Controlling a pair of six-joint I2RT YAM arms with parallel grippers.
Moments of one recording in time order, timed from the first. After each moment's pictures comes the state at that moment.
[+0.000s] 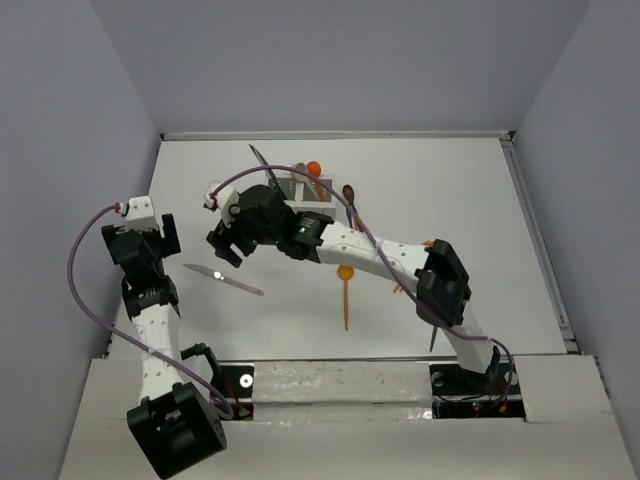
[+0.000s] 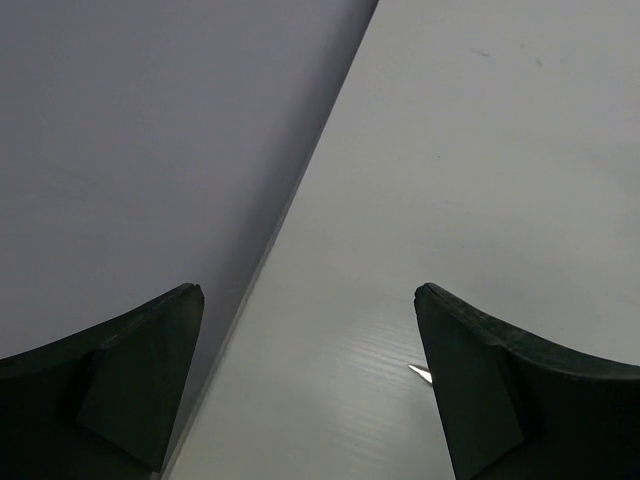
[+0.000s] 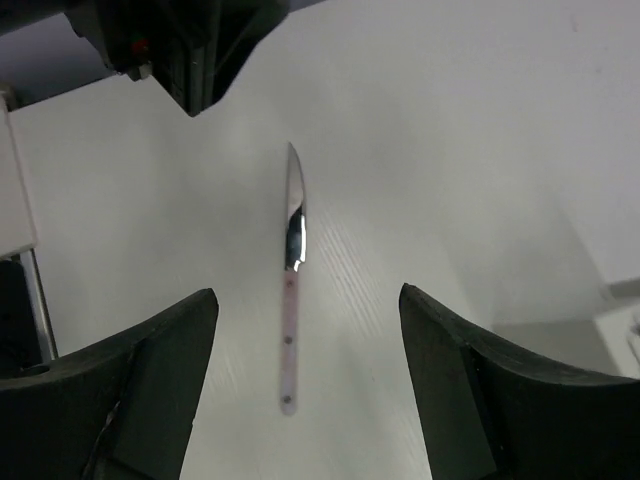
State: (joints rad) left arm 0.39 0.82 0.48 0.11 -0.01 0.21; right arm 1.08 2.07 1.89 -0.22 -0.04 -0.05
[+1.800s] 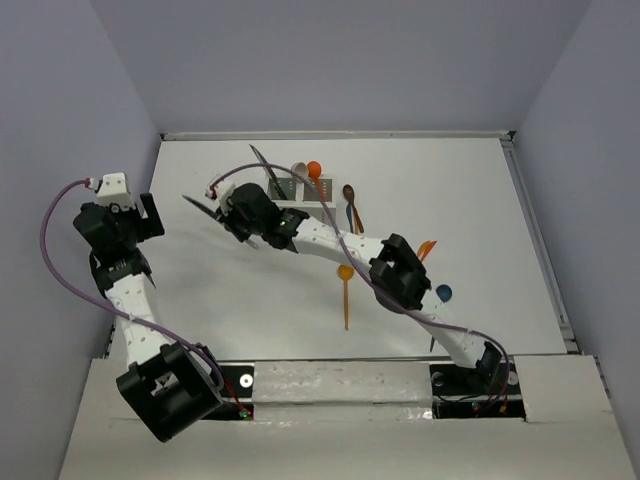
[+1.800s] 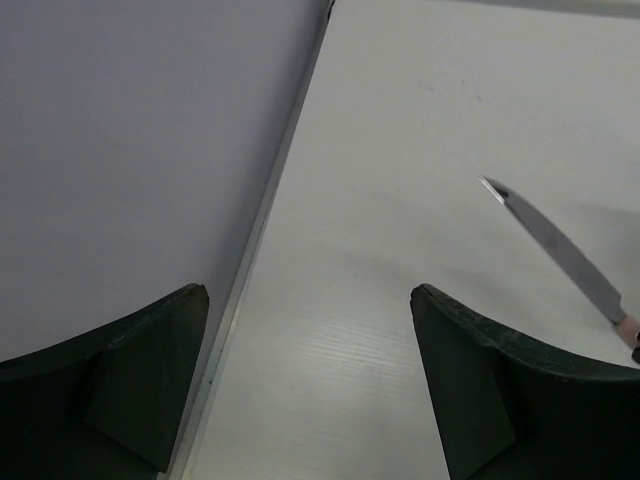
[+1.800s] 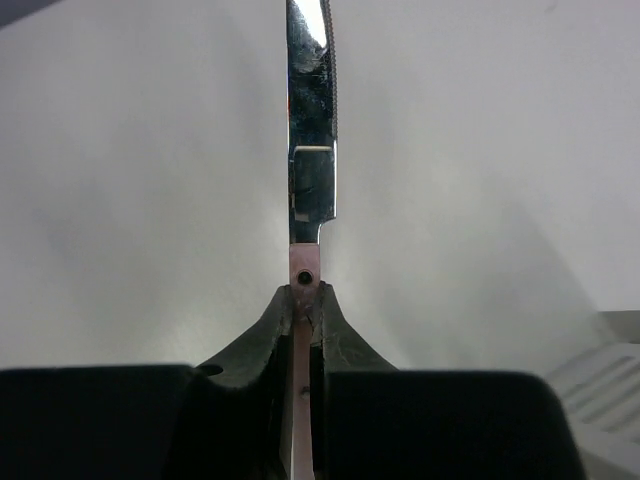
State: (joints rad) left arm 0.58 1.04 0.72 -0.03 0.28 0.17; right arm 1.04 2.52 2.27 -0.23 0.01 -0.04
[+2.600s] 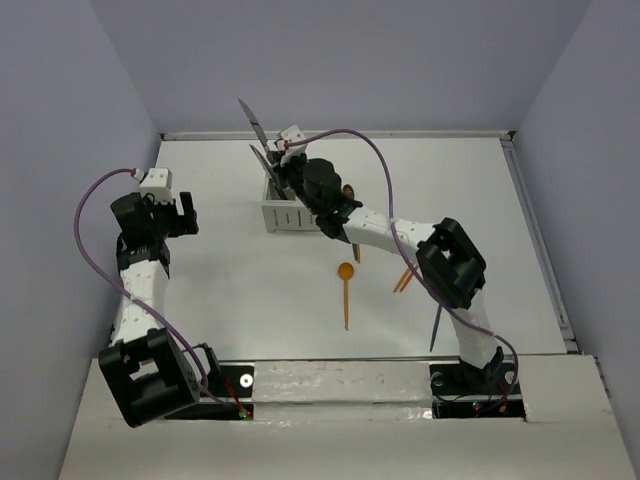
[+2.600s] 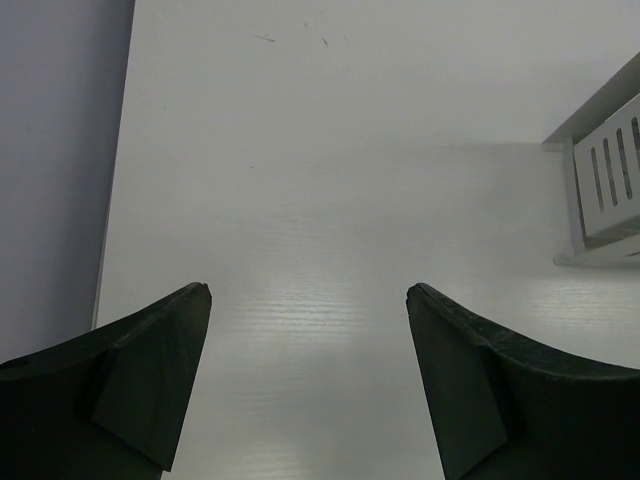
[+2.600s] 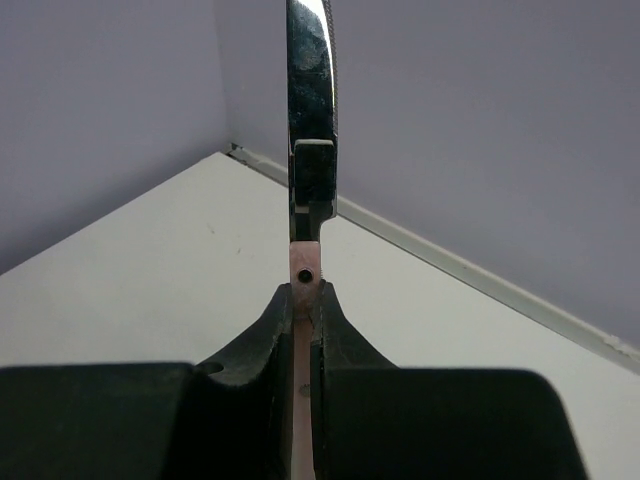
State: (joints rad) left arm 0.36 1.14 0.75 -0.05 0.33 0.15; right arm 0.86 2.08 1.65 0.57 0.19 -0.10
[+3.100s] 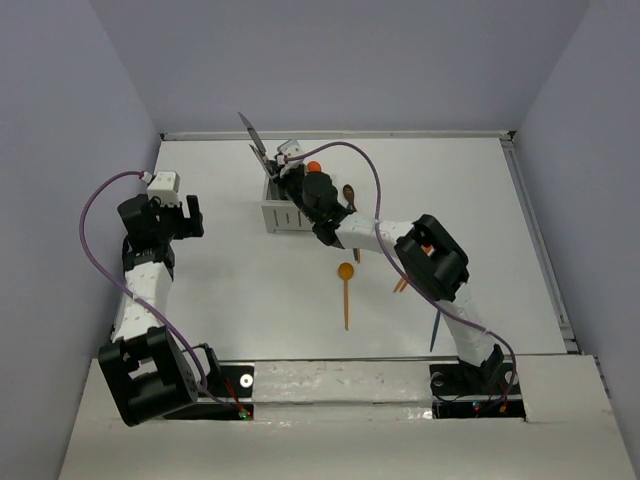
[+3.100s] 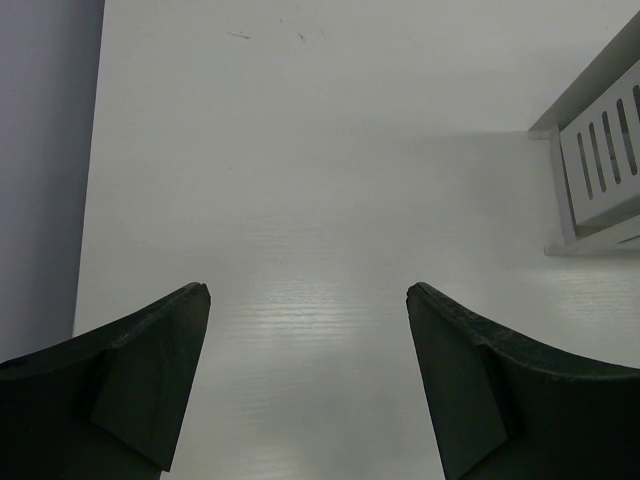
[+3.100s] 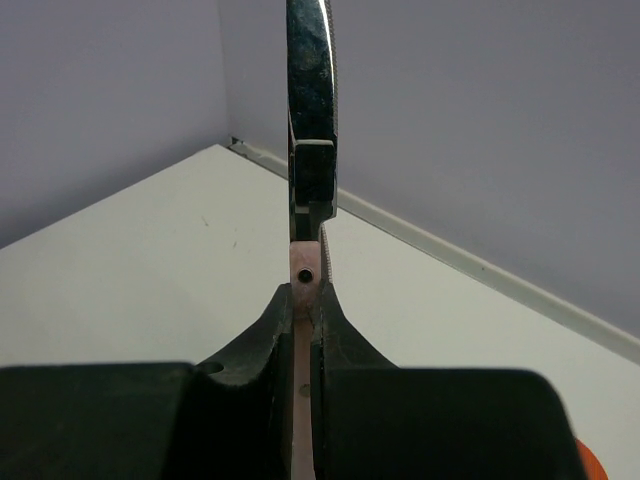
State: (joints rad) left arm 0.33 1.14 0.71 0.01 0.34 0.16; right arm 0.83 2.23 1.65 0.78 0.20 -0.11
